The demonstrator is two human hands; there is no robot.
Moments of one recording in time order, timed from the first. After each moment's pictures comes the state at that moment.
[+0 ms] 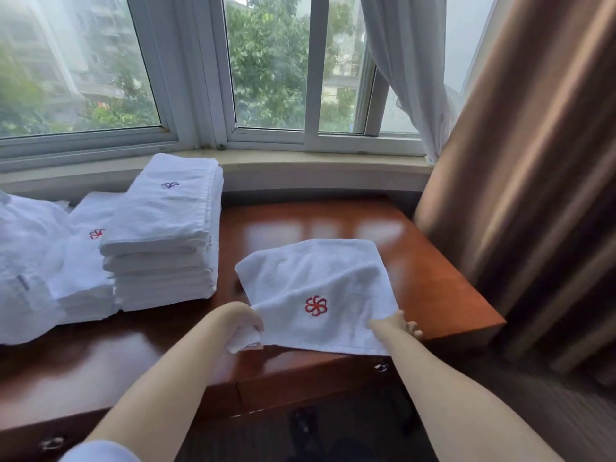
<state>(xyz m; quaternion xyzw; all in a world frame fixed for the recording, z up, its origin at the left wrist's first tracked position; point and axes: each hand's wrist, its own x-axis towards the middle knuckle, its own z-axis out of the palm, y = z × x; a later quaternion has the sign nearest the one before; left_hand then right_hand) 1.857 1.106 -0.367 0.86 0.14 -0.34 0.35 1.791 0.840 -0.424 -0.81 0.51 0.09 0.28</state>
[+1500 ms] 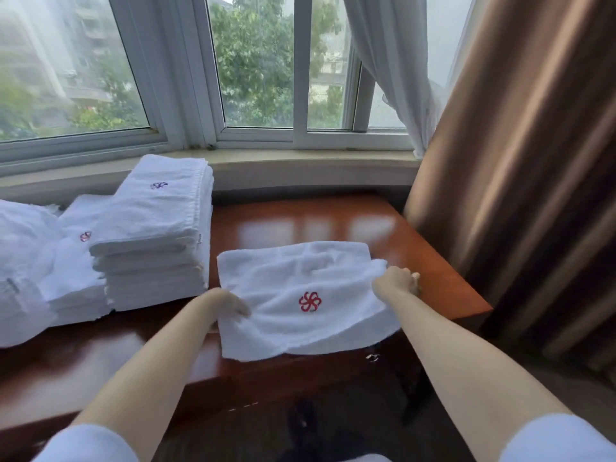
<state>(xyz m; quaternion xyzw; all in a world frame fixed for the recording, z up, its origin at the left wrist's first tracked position) 1.874 1.117 -0.366 0.86 0.17 -0.34 0.35 1.814 0.805 -0.373 -0.91 0.37 -0.02 0.17</state>
